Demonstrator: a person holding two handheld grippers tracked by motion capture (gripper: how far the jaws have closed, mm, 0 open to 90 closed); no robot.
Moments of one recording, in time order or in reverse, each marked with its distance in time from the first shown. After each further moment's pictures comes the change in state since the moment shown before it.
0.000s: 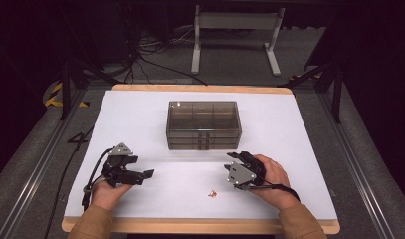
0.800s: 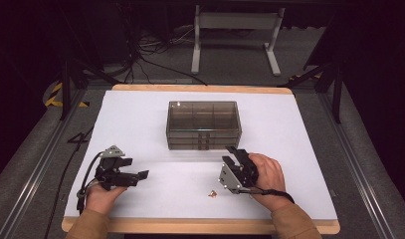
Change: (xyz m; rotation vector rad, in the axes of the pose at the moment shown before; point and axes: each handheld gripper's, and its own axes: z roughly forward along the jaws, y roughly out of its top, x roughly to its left) left arm 0.005 -0.012 -0.015 -0.032 0.004 -0.065; right arm 0.007 0.027 0.000 0.089 -0.245 -0.129
